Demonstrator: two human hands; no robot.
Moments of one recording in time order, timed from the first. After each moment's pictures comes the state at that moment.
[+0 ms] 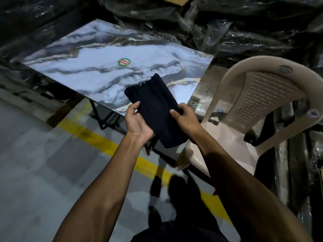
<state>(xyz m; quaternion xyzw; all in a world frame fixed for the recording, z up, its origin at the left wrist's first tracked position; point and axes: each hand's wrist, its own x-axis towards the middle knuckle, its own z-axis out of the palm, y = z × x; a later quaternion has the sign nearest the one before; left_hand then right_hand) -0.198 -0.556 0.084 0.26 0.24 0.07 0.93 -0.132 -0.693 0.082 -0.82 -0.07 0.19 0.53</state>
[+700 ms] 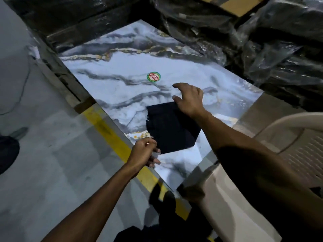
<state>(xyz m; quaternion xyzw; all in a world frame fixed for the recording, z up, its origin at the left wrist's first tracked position) -0.132 -0.496 0.037 0.63 0.41 0.03 0.66 0.095 -0.542 0.073 -0.89 -0.39 0.05 0.22</state>
